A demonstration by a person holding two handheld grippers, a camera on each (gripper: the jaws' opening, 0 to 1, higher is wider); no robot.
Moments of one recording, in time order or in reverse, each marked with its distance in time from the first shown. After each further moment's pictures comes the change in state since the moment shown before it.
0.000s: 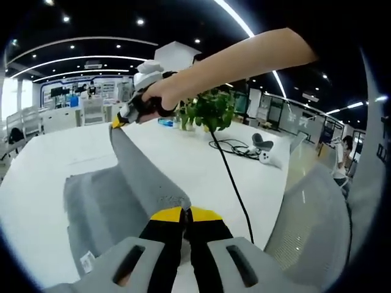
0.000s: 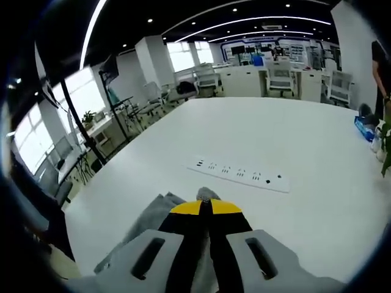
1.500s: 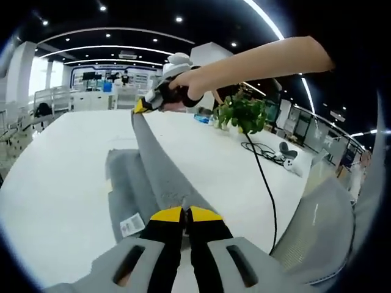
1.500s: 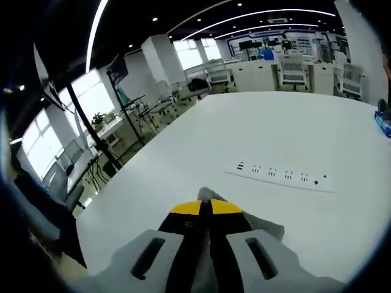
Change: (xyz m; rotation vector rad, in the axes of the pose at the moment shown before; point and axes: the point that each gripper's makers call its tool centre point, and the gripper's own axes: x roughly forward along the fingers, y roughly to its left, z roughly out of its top) left arm -0.060 0.072 -0.042 -0.170 0.011 0.192; right arm 0.059 0.085 0.005 0.024 0.025 0.083
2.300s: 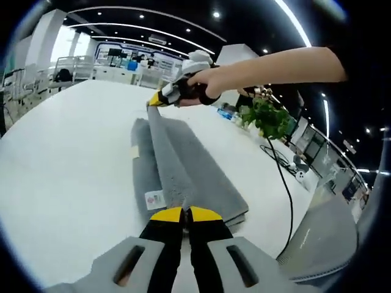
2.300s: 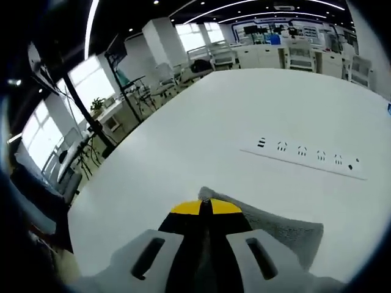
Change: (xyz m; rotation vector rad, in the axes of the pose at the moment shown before) left arm 0.003 0.058 -0.051 -0.206 0.035 0.061; right arm 0.076 0.017 -0.049 -0.001 0.114 0.016
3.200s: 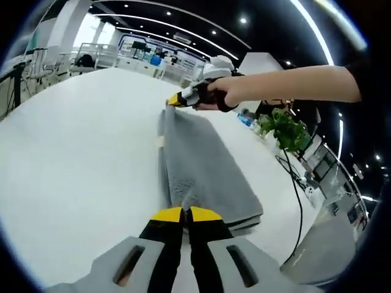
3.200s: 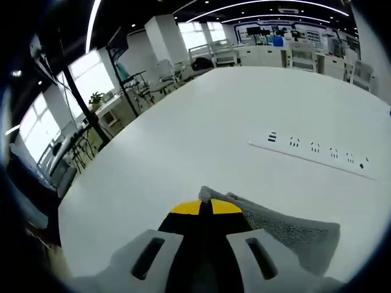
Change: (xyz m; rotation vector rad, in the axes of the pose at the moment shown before) left arm 0.004 0.034 -0.020 -0.151 0.024 0.105; right arm 0.032 0.001 -0.017 -0.049 0.009 -0.027
